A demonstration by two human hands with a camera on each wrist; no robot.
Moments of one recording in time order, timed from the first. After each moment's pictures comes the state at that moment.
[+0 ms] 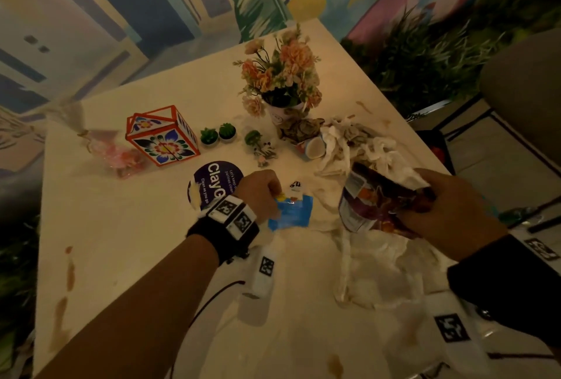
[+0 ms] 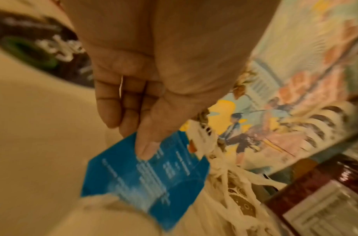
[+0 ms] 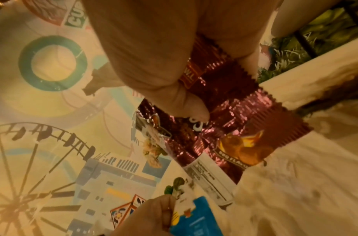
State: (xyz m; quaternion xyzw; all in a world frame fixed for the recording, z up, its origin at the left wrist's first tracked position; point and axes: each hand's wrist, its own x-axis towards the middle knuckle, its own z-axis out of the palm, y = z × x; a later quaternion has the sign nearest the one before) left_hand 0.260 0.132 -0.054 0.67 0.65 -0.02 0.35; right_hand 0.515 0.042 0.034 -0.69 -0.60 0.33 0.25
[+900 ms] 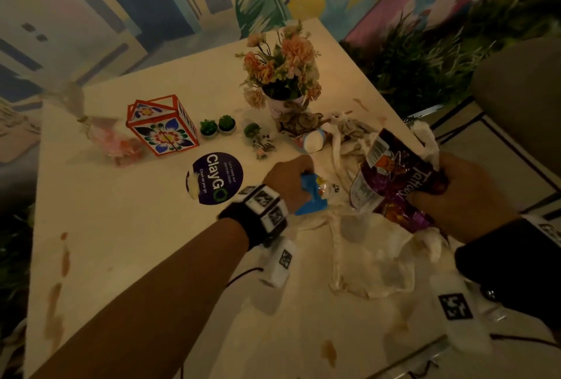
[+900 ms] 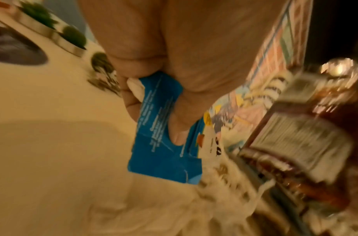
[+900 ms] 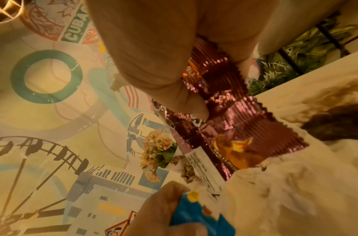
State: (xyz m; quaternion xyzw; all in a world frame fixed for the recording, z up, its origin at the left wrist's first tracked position) left_hand 0.303 0.118 -0.045 0.75 0.56 0.07 0.36; right_hand 0.523 0.037 0.045 -0.73 -0.56 0.31 0.24
